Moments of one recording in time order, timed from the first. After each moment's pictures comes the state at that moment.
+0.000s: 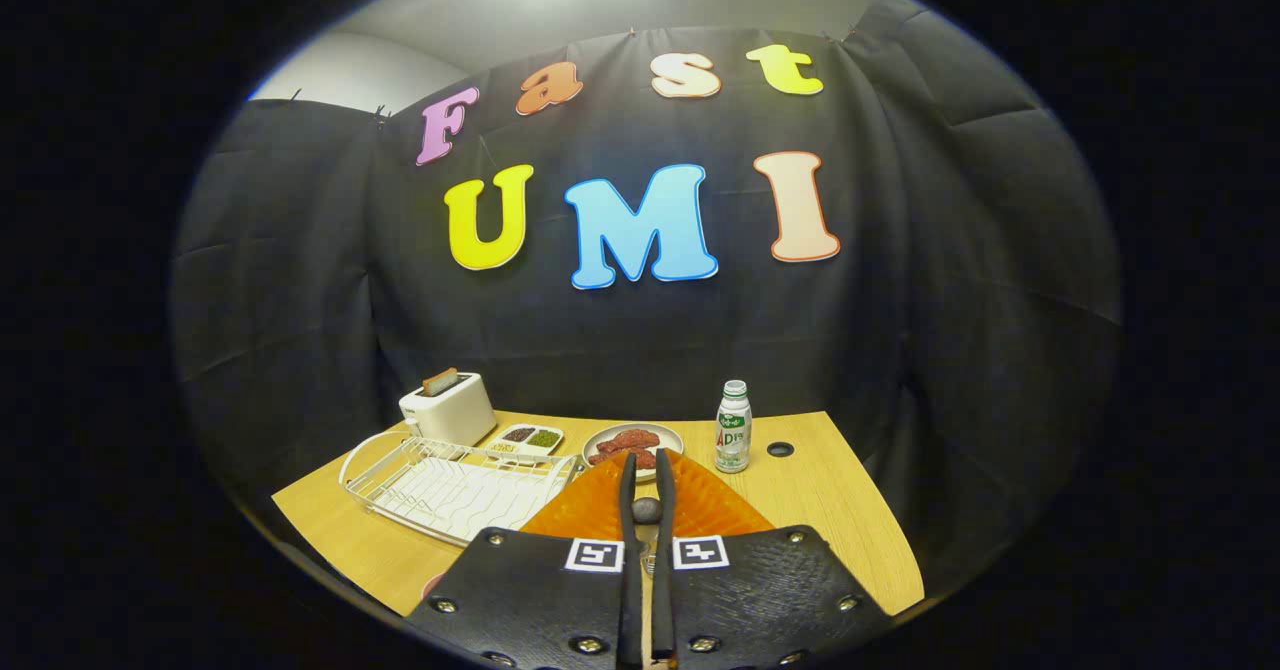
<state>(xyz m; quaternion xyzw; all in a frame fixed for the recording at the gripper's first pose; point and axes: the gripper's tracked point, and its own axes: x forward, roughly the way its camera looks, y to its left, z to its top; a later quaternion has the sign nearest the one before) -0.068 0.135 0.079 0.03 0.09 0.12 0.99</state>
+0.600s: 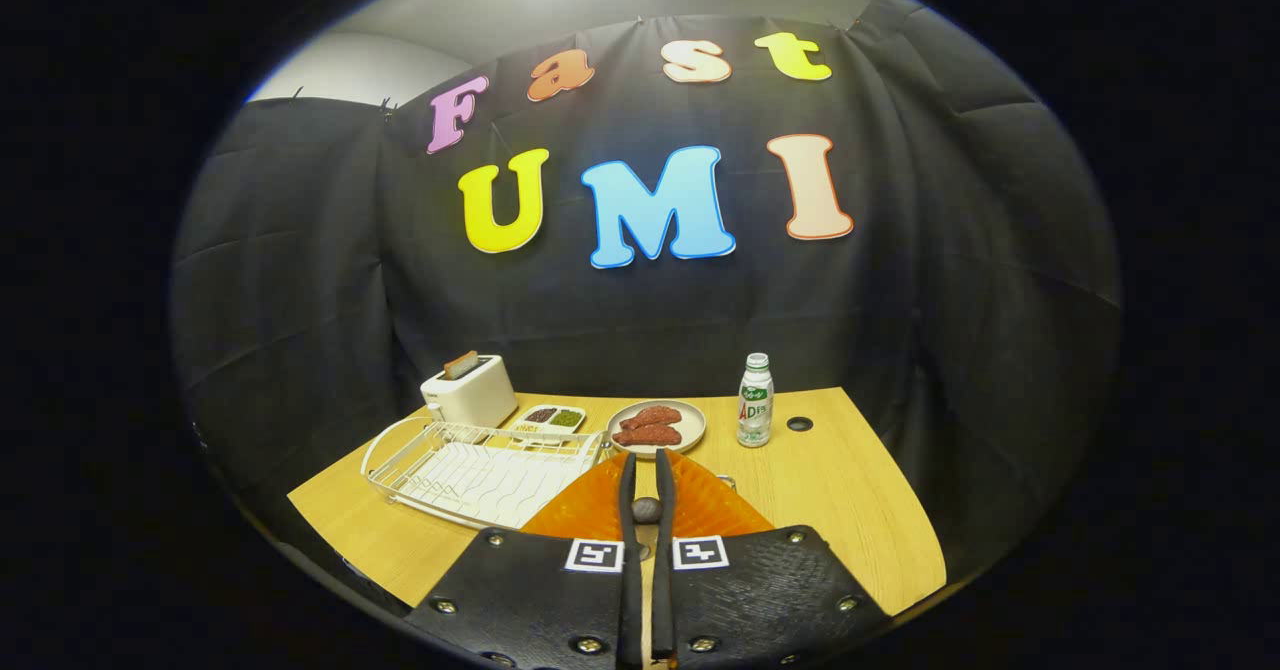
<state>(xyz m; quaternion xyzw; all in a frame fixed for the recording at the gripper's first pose) -0.094 0.167 0.054 0.03 0.12 0.14 0.98</state>
